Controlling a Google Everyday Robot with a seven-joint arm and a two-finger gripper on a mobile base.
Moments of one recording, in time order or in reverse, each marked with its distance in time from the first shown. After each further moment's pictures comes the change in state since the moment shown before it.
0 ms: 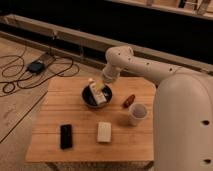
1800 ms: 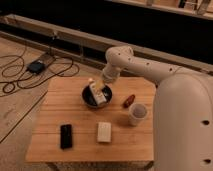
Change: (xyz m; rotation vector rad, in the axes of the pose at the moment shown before) arm 0.001 0.000 0.001 -0.001 0.002 0.000
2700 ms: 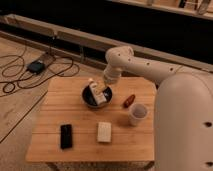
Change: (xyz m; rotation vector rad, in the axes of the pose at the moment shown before) arm 0.020 -0.008 -0.007 0.057 0.041 0.034
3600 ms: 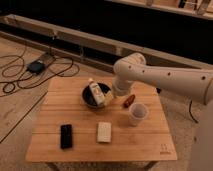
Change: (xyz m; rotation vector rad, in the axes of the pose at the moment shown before) arm 0.105 0.017 -0.044 0.096 0.012 0.168
